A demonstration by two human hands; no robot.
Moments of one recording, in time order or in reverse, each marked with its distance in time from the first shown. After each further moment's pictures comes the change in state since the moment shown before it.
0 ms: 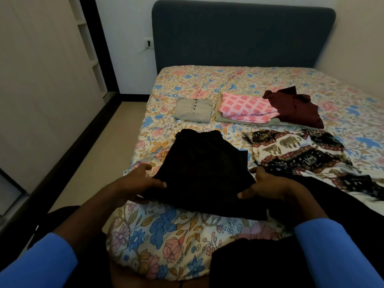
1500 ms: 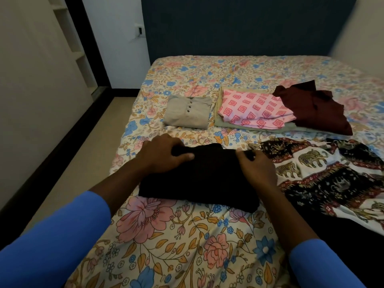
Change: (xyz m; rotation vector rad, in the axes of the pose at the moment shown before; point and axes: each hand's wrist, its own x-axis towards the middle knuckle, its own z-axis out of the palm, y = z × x) left_hand 0.201 0.105 0.017 0.859 0.269 0.624; right_hand 0.167 -0.041 -0.019 0.219 0.706 -0.082
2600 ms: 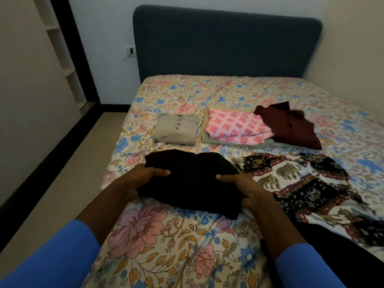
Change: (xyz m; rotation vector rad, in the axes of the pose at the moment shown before) left_hand -0.048 0.031 -0.030 -1.177 -0.167 -0.713; right_hand -0.001 -0.002 -0.023 0.737 -0.532 0.373
